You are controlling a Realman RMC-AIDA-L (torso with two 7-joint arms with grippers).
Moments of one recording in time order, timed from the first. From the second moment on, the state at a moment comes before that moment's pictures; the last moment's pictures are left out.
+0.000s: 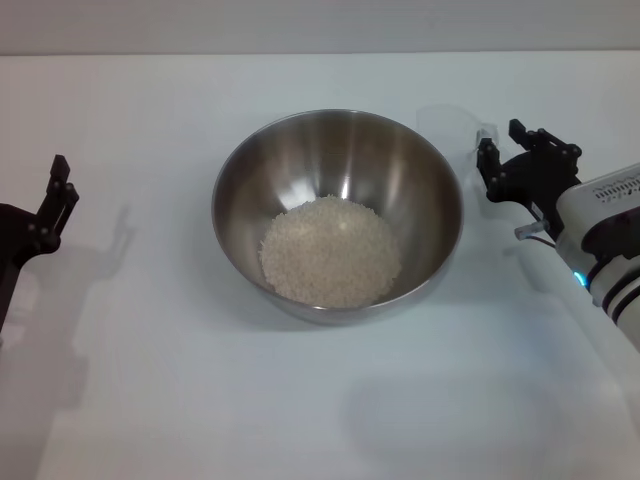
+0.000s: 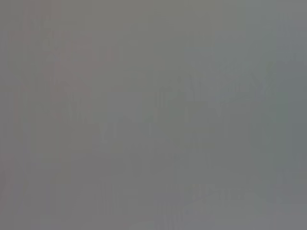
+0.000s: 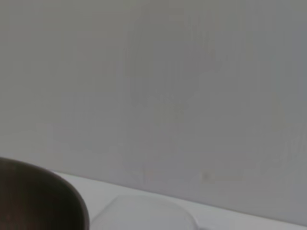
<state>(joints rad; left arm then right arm) -0.13 -2.08 -0.89 -0.41 2.47 1.28 0.08 0.51 2.09 0.48 0.28 -1.96 -0.90 -0.08</state>
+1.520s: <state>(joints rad) -0.12 -2.08 -0.89 -0.40 2.47 1.28 0.08 0.16 2.09 0.43 0.32 -1.95 -1.61 -0.01</state>
